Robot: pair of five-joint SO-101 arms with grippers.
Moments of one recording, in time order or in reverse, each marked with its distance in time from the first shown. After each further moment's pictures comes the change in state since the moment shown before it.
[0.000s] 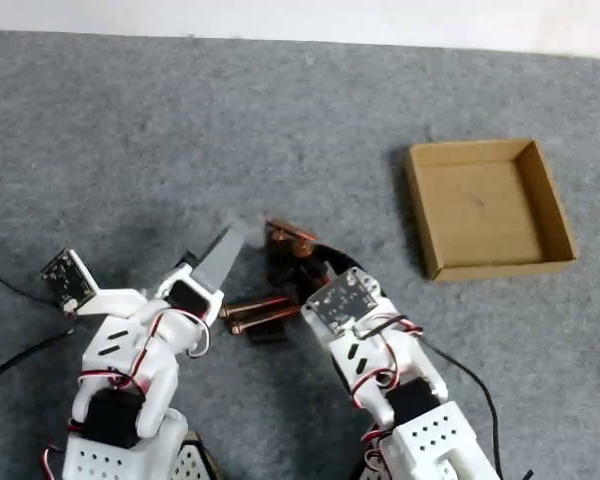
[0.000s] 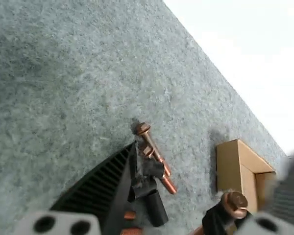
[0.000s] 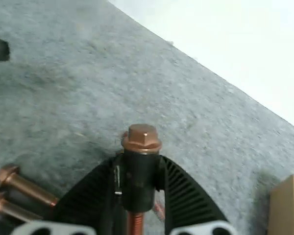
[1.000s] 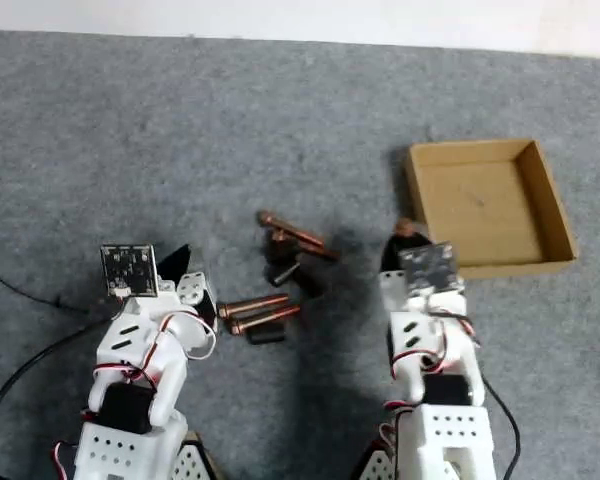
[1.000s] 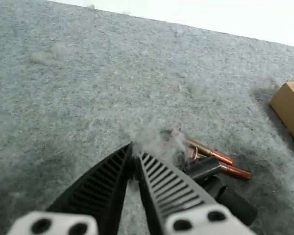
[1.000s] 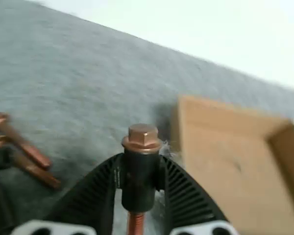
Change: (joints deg) left arm -0.4 0.0 10.5 -12.0 -36.7; right arm 26.5 3.0 -1.3 1.4 -6.9
